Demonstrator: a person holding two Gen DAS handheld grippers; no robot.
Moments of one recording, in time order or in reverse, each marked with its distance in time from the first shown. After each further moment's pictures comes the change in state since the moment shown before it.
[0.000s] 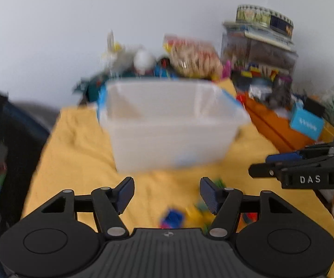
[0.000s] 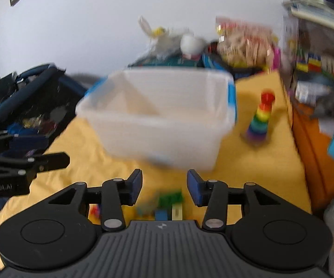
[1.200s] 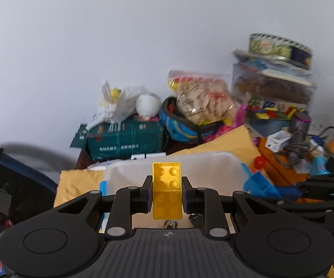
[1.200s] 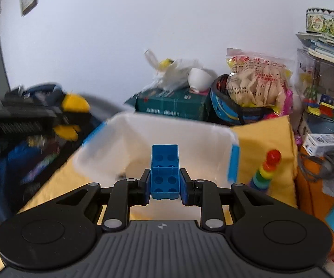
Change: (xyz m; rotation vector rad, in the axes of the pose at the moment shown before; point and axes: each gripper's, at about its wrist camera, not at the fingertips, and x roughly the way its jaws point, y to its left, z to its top) left arm 0.057 0.005 0.160 0.049 -0.106 0.053; right arm 0.017 -0.013 0.104 -0.017 -0.115 0.027
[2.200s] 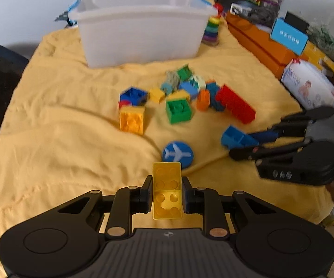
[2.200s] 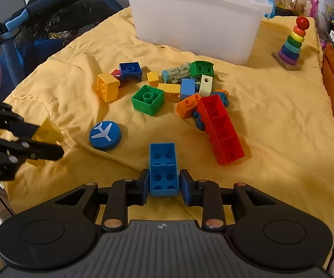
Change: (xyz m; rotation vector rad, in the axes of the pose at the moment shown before) left arm -0.099 -0.051 -0.237 -0.012 0.417 -0.085; right arm -0.037 0.030 -0.211 -0.177 0.386 0.059
